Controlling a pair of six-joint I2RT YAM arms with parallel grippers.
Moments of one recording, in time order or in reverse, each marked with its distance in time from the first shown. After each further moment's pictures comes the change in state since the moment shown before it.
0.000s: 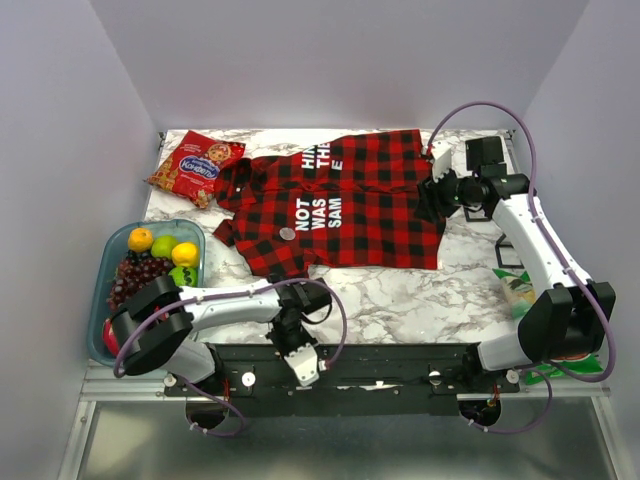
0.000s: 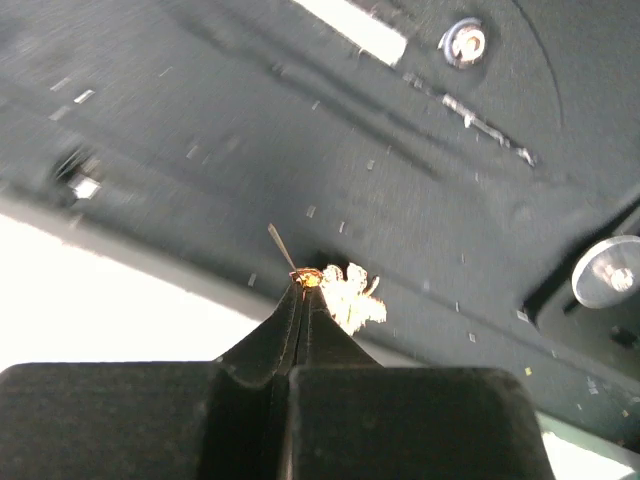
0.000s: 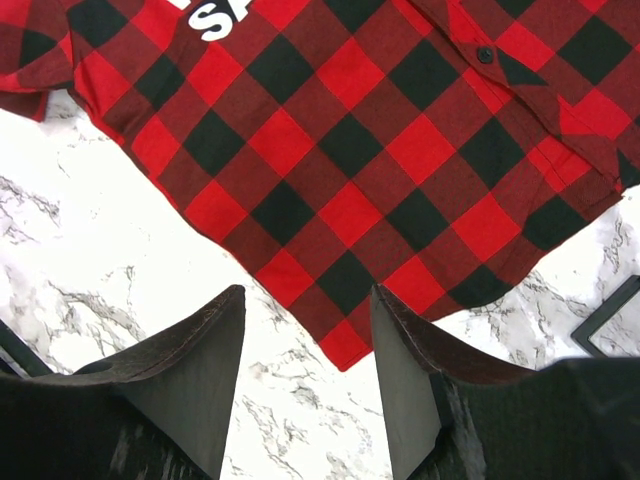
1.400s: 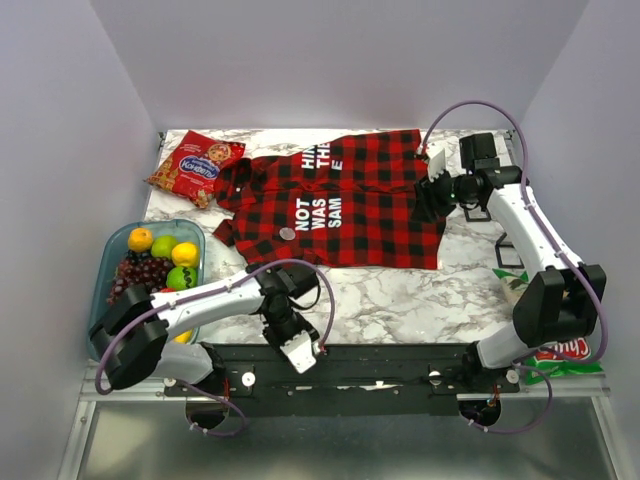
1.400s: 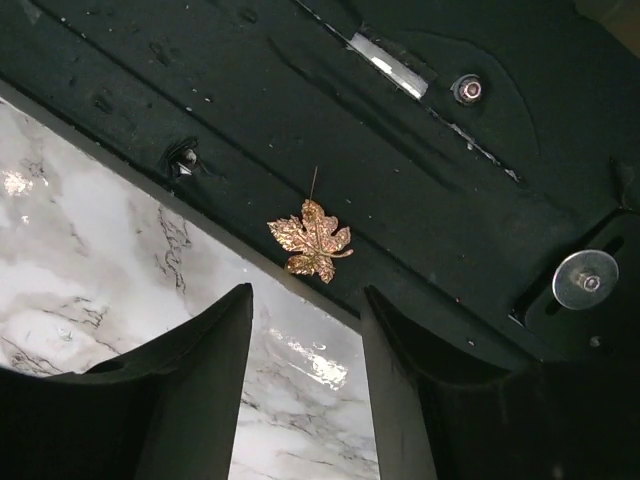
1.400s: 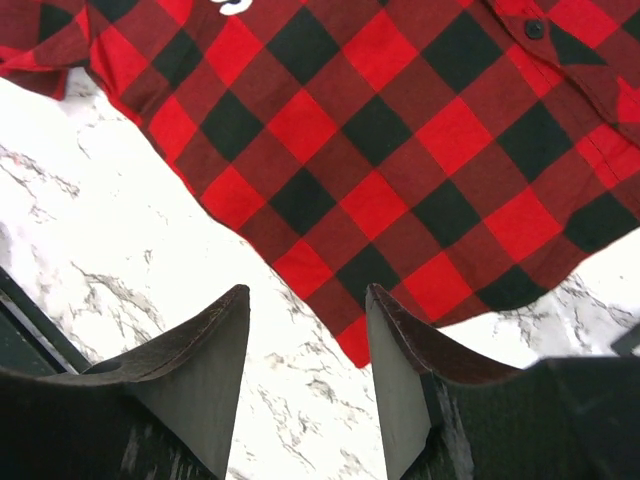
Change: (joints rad) left arm 0.154 -0.113 0.060 -0.101 0.186 0.056; right arm 0.000 0.089 0.062 -0.081 -0.042 -0.023
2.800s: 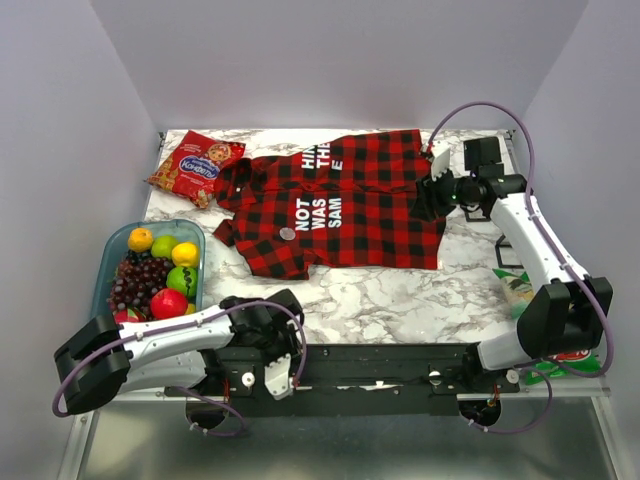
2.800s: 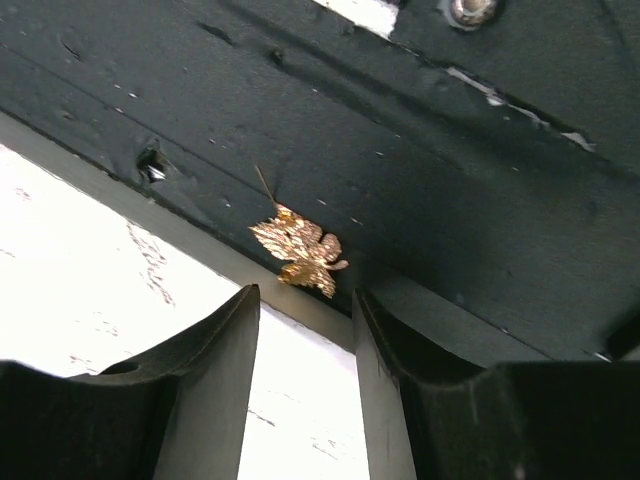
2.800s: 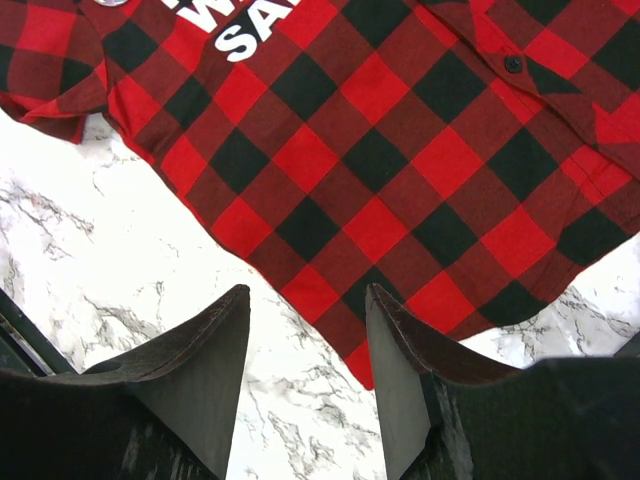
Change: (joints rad) left arm -0.120 -0.290 -0.361 0.352 -0.172 0.096; right arm 0.000 -0.077 -0.074 0.116 -0.010 0.090
